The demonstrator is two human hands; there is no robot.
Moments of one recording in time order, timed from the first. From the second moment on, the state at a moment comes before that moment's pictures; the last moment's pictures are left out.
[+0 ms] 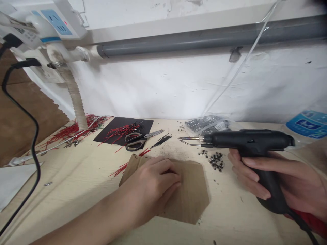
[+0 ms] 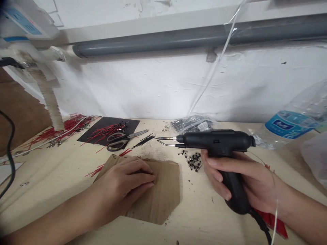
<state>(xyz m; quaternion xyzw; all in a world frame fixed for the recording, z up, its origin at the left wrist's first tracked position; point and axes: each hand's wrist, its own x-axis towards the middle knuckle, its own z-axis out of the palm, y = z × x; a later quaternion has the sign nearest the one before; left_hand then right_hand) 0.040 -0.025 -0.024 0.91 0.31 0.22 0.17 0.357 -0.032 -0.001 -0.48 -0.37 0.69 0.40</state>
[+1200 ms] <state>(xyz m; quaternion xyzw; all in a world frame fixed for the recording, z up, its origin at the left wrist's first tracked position) 0.024 -0.030 0.015 0.94 0.27 0.14 0.16 0.357 -0.032 0.002 -0.47 -0.39 0.70 0.38</state>
